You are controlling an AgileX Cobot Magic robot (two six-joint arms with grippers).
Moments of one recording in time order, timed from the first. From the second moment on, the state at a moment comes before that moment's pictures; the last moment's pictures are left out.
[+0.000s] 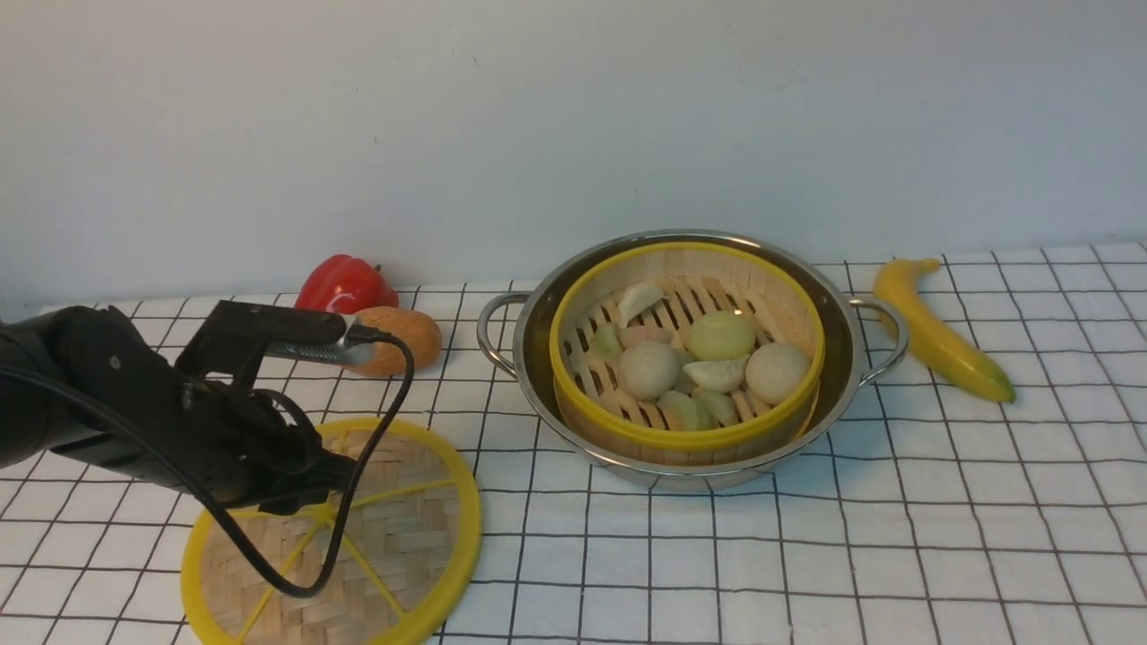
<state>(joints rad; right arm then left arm) 0.30 1.41 -2.13 0.02 1.23 0.07 -0.06 1.58 -0.86 -0.25 0.52 0.35</state>
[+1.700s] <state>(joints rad) 0.30 1.41 -2.00 0.04 1.24 0.07 -0.06 1.68 -1.19 -0.02 0.93 0.17</state>
